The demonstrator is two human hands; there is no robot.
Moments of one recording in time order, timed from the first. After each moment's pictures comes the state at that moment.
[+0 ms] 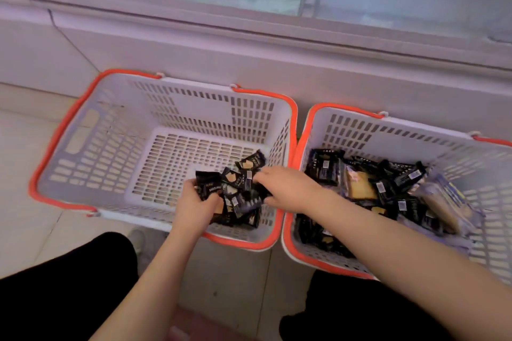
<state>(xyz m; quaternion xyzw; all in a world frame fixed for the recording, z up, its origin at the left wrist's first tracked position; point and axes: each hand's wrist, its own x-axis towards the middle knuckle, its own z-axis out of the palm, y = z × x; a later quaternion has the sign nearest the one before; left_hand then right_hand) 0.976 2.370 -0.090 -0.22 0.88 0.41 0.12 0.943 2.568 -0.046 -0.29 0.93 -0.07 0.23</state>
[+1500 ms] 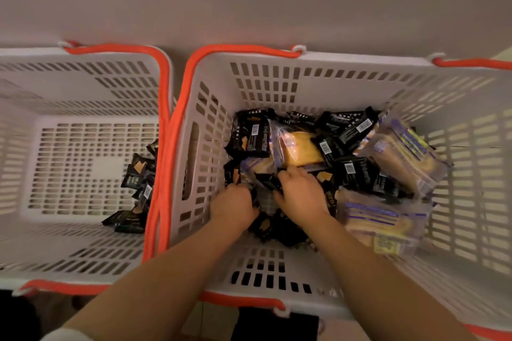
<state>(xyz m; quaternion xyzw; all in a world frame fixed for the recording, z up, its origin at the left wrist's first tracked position) 0.975 2.601 -0.185 0.10 0.91 0.00 0.41 1.011 2.740 -0.204 0.01 0.97 -0.15 0.20</state>
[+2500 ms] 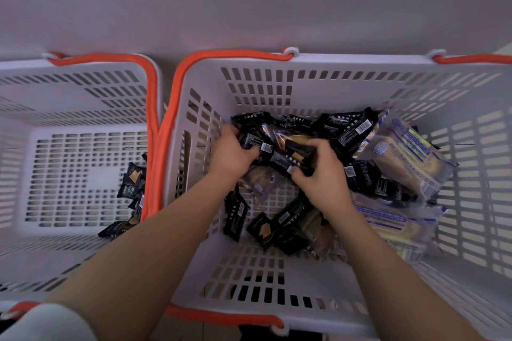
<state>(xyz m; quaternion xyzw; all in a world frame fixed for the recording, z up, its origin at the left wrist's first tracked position) 0.897 2.627 -0.182 -0.07 0.90 0.34 0.27 0.994 2.774 -0.185 0.23 0.85 -0.46 0.06</state>
